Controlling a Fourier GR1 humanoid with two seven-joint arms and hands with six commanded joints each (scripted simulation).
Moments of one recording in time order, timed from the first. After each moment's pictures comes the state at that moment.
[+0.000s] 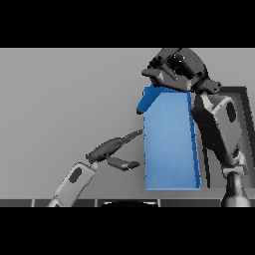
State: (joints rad) left arm -0.22 0.13 -0.50 -1.60 -0.11 -0.36 0.08; right arm -1.06 -0.48 0.12 -1.53 -0.93 0.10 0.38
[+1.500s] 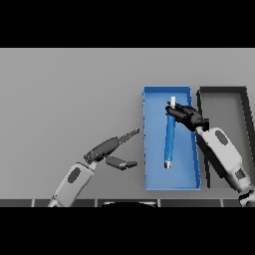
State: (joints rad) left arm -0.21 0.14 -0.48 -1.59 -0.09 -0.36 0.10; right arm -0.59 -0.63 0.56 -1.21 -0.86 -0.08 0.61
